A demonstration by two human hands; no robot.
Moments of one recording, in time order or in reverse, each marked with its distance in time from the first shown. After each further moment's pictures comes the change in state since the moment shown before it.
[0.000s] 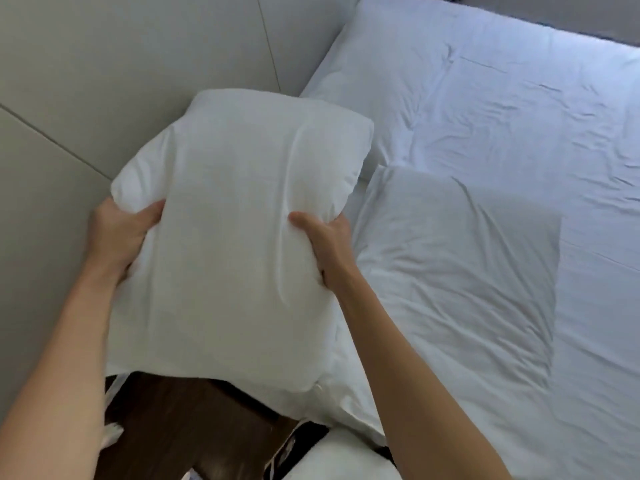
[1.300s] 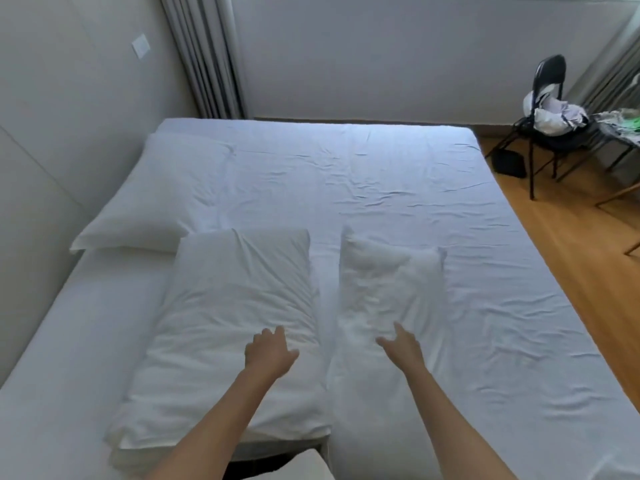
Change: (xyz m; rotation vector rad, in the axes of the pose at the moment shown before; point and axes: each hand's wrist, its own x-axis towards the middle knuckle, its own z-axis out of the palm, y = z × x) left_hand -0.466 0.115 0.325 0.922 -0.888 0.536; right_hand -0.250 0.088 -0.556 -0.753 0.577 0.392
